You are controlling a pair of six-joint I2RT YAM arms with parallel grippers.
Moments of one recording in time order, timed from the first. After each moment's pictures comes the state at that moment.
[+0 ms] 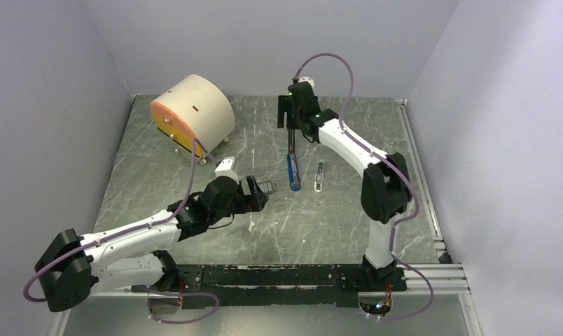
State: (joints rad) left arm -0.92 1.06 0.57 -0.07 -0.29 -0.83; right arm 0.52 1.89 1.60 -0.35 0.23 0.33
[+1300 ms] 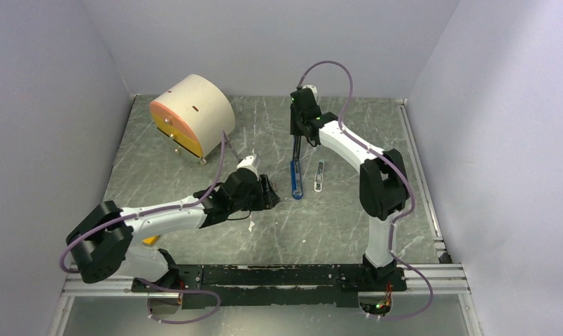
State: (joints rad) left arm -0.91 1.34 0.68 0.06 -0.12 -0.86; right arm 0.49 1.98 1.62 -0.37 0.28 0.30
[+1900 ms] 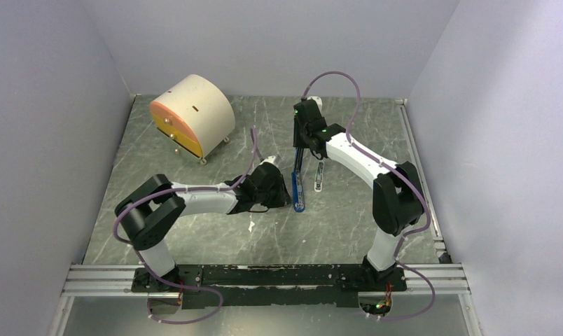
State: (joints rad) left arm -0.92 1.70 0.87 0.12 -0.01 -0.90; right arm 0.53 1.79 1.40 -0.38 0.28 0.37
